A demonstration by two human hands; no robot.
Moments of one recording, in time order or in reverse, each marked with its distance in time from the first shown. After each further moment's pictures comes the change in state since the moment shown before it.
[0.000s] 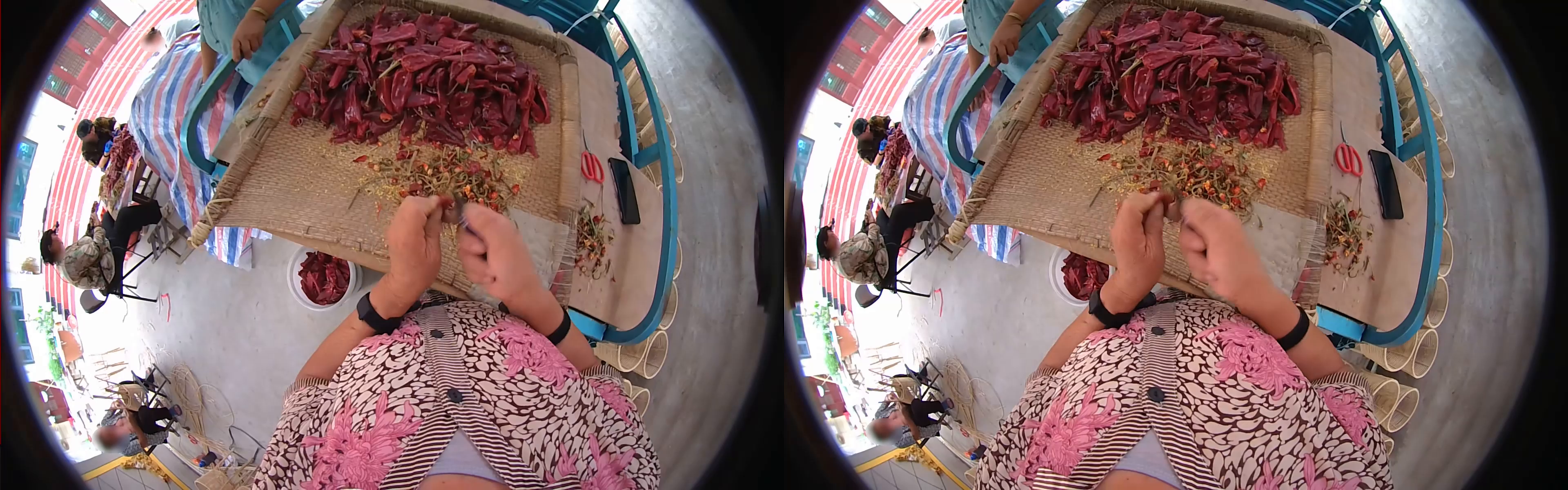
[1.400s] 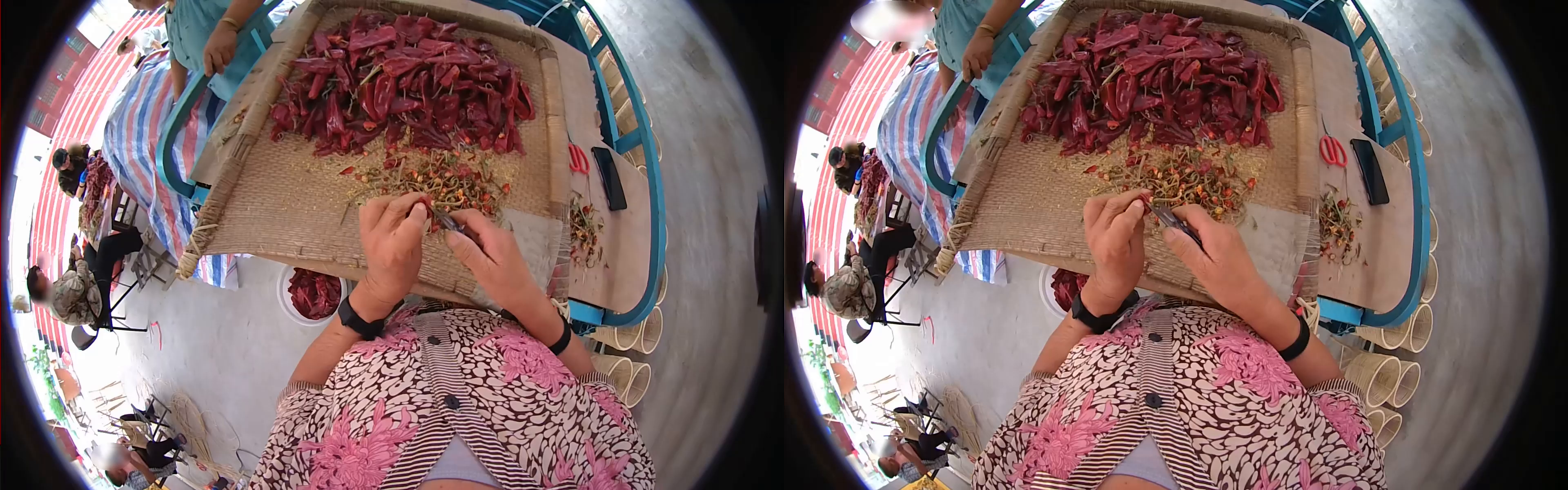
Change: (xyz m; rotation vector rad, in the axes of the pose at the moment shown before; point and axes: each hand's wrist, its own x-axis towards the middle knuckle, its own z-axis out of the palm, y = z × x) left_hand 0.028 -0.016 -0.034 0.302 -0.041 0.346; right_hand -0.003 0.007 0.018 -1.062 0.143 -0.512
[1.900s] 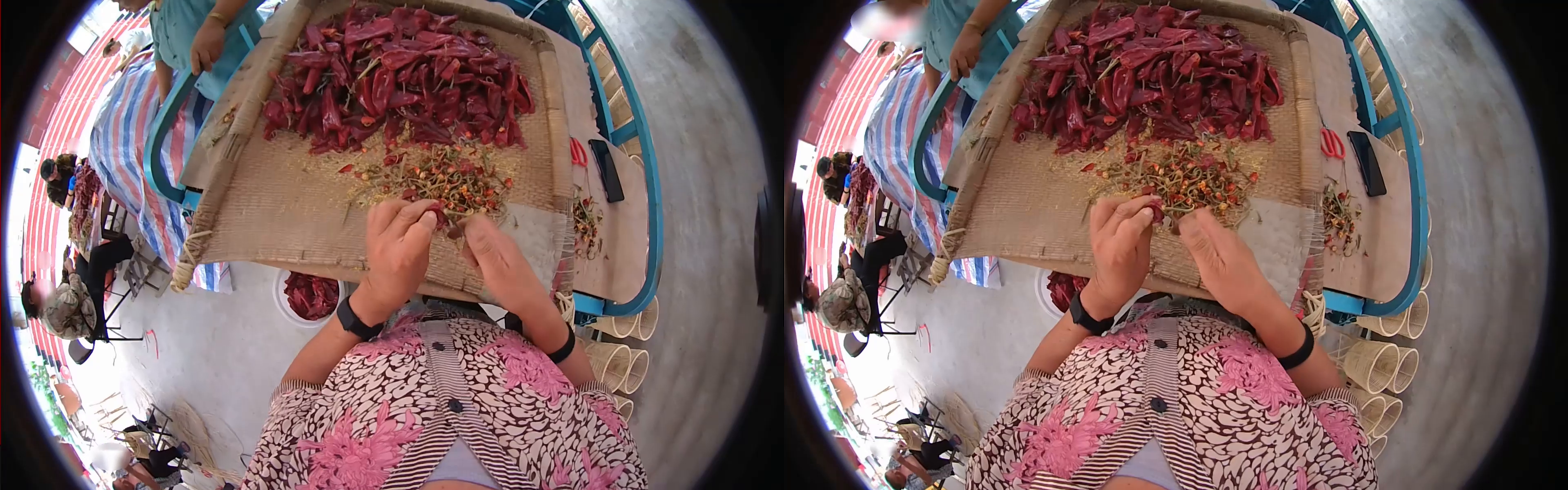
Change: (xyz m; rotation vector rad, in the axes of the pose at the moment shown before) left_hand -0.006 -0.009 -0.005 -0.114 -0.070 0.002; right_hand -0.005 0.006 0.007 0.098 -0.079 0.259
